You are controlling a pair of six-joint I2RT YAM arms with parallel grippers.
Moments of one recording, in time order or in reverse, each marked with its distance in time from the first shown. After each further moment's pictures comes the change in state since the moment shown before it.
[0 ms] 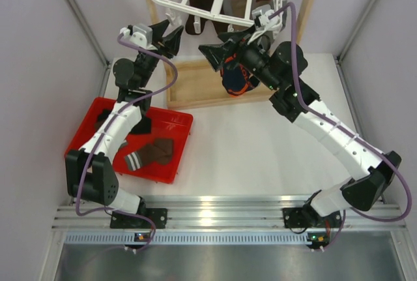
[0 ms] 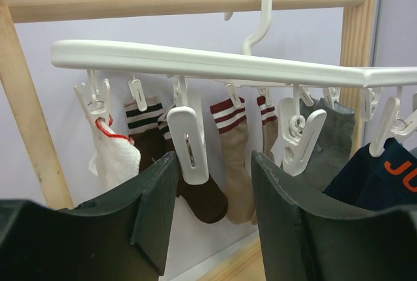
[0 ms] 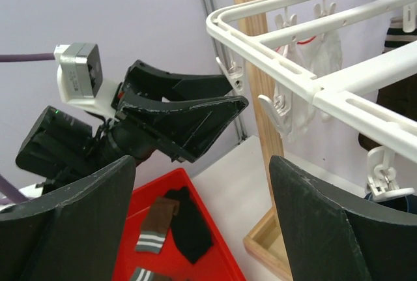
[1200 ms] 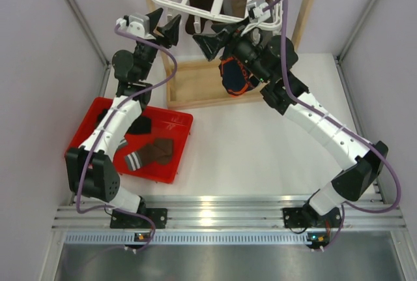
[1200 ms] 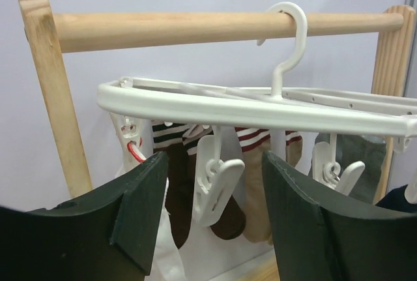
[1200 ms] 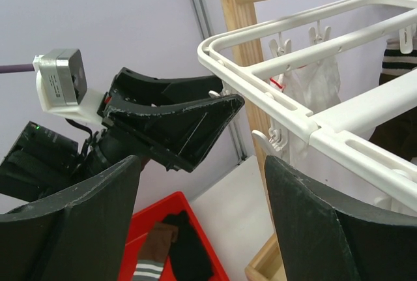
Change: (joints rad) left arm -0.008 0.028 0.100 -0.068 -0.103 0.020; right arm 0.000 0.114 0.097 0.074 0.033 0.026
